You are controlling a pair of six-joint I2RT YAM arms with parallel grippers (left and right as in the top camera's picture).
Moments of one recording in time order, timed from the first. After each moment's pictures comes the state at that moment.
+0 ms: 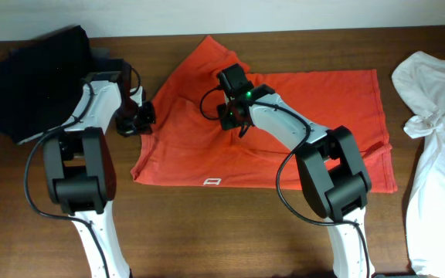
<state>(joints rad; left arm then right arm) 0.02 2.28 1.73 -1.01 0.21 -0.18 0.48 2.24 1.69 -0.62 0.01 0.21</state>
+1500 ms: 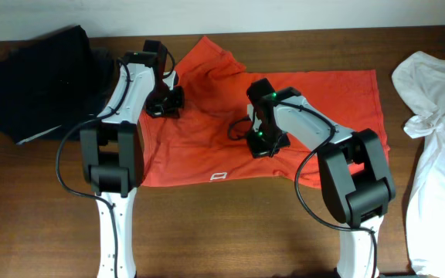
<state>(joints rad) -0.14 2.50 2.16 -1.18 0.25 -0.19 0.38 2.13 1.52 -0.99 -0.16 0.11</state>
